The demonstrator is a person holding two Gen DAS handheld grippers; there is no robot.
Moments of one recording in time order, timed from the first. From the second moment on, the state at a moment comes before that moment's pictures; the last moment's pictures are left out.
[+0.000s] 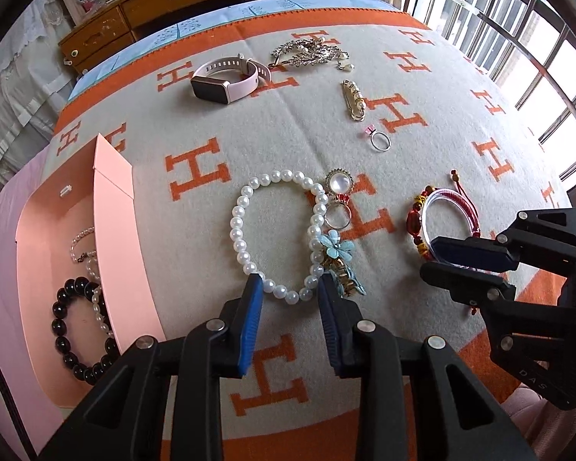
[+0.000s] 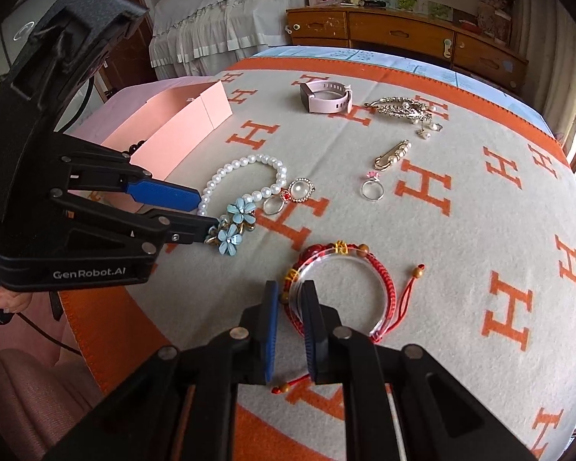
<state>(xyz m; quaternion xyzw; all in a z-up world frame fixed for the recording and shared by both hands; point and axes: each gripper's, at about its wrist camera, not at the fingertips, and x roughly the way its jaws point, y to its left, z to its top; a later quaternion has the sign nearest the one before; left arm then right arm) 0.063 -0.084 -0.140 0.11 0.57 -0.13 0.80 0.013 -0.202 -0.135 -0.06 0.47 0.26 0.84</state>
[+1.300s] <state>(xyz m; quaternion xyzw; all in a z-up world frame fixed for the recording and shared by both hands) 0.064 -0.039 -0.077 -0.03 0.52 -0.15 0.84 0.015 -0.212 -0.121 -0.01 0.45 0.26 0.85</state>
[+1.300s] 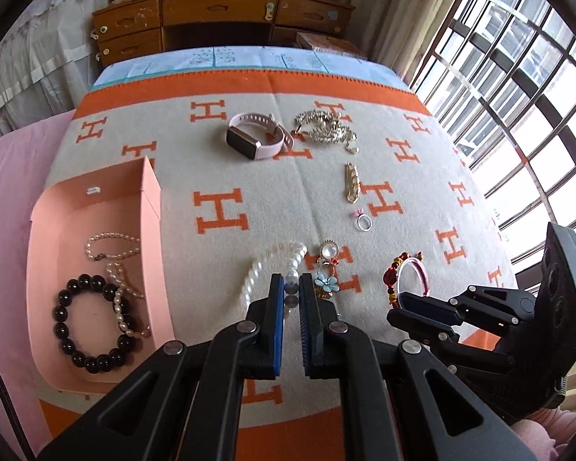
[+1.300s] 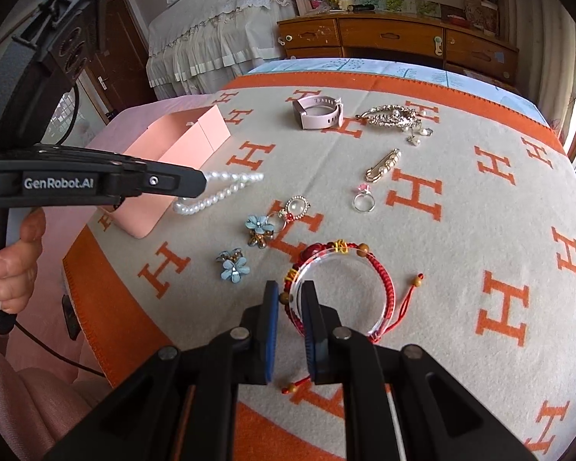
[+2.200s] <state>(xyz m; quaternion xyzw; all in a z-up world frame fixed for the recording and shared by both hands) 0.077 0.116 -0.020 -0.08 0.42 0.03 0.90 0.078 -0.089 -0.004 0.10 0.39 0.39 0.83</state>
